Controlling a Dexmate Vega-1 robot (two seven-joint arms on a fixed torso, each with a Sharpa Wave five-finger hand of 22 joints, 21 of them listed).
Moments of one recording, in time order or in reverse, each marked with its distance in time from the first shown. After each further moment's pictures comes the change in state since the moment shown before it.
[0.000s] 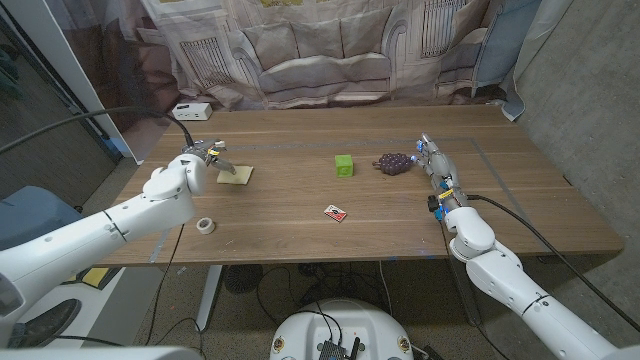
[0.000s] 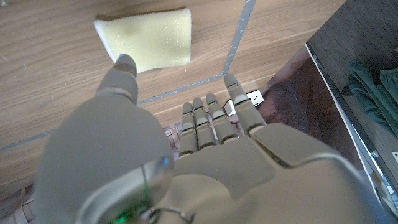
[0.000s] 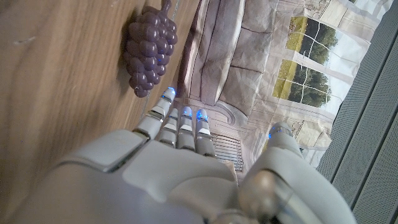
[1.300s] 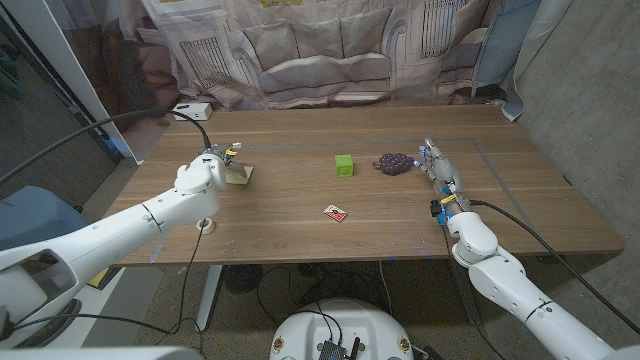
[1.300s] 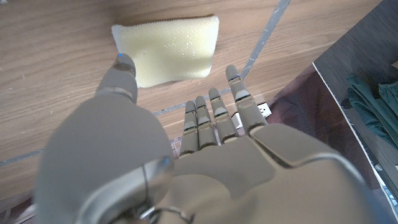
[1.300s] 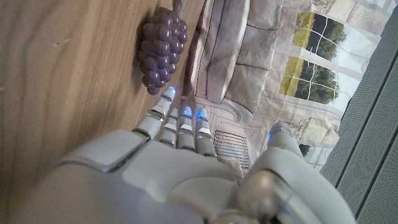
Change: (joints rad) left arm -0.124 -0.135 0.124 0.140 0.049 0.052 -0.043; left_hand 0.012 0.012 -0.019 0.019 -0.008 0.021 0.059 0.007 0.002 0.015 0.064 0.006 -0.003 0.060 0.053 0.014 -0.003 0.095 0.022 0.005 0.000; right arm -0.023 -0.002 0.011 0.004 0.016 0.003 -0.001; right_hand 0.000 0.000 -0.004 -0.004 0.000 0.014 -0.004 0.000 0.000 0.012 -0.002 0.000 0.000 0.007 0.007 0.000 0.002 0.013 -0.002 -0.008 0.000
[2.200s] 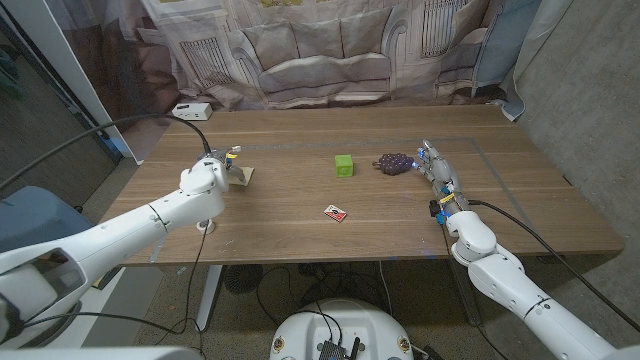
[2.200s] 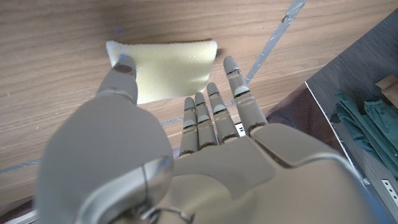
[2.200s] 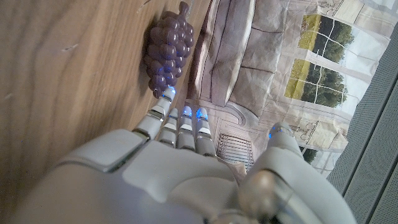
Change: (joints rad) left arm -0.012 -0.034 0.017 0.053 -0.053 0.034 0.023; left_hand 0.019 0.008 0.000 0.000 -0.007 0.066 0.019 0.008 0.003 0.060 0.005 0.015 0.000 0.068 -0.003 0.001 0.000 0.093 0.009 0.015 0.005; right arm 0.020 -0.001 -0.010 0.016 0.012 -0.025 0.011; right_hand 0.000 0.000 0.000 0.000 0.000 0.000 0.000 0.000 0.000 0.000 0.000 0.000 0.000 0.000 0.000 0.000 0.000 0.003 0.004 0.000 0.000
